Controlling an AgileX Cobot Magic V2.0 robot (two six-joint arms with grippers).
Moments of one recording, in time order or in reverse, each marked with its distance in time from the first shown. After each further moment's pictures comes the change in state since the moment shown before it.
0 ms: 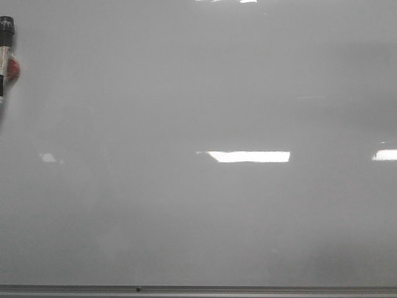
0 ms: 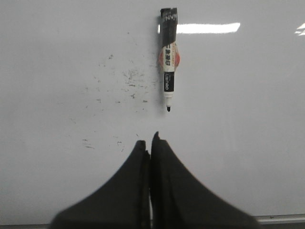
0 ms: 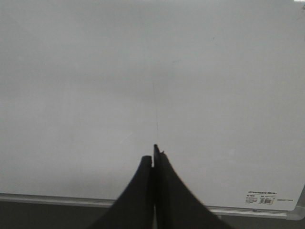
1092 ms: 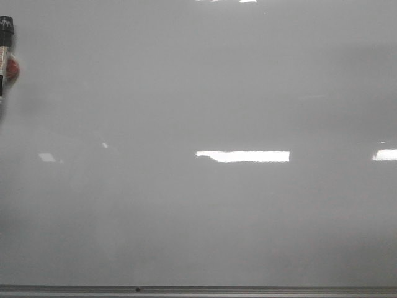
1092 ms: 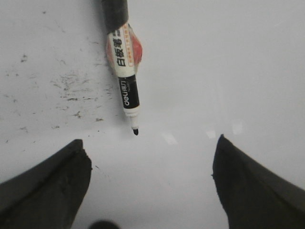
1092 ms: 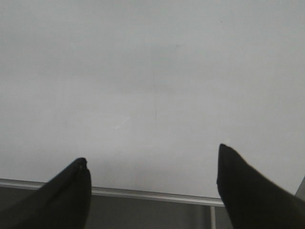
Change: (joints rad) left arm -0.123 0.609 -0.084 -0.028 -0.363 0.071; right arm 0.000 0.042 0.000 0.000 0.007 -0.031
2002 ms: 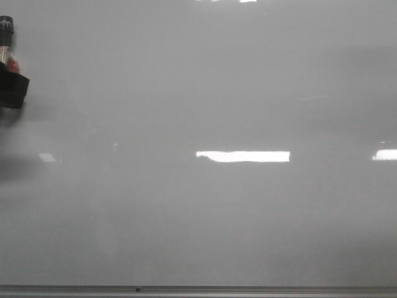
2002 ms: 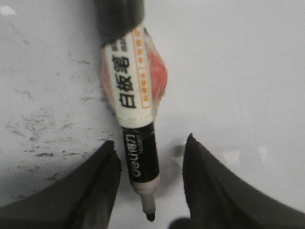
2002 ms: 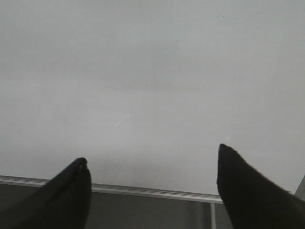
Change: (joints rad) left arm -0.002 0.359 -0.008 -0.001 -0.416 0.000; right arm 0.000 0.000 0.006 0.000 0.004 0.000
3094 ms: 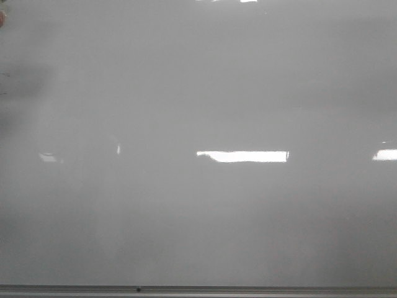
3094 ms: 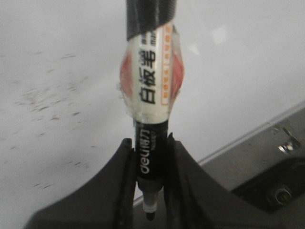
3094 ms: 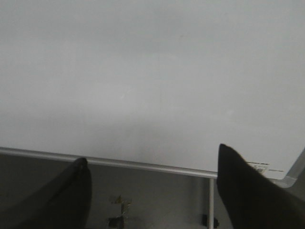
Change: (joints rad) left arm -0.002 -0.246 -0.397 -0.115 1.088 0.452; right arm 0.000 0.146 -0.257 0.068 0.284 -0.078
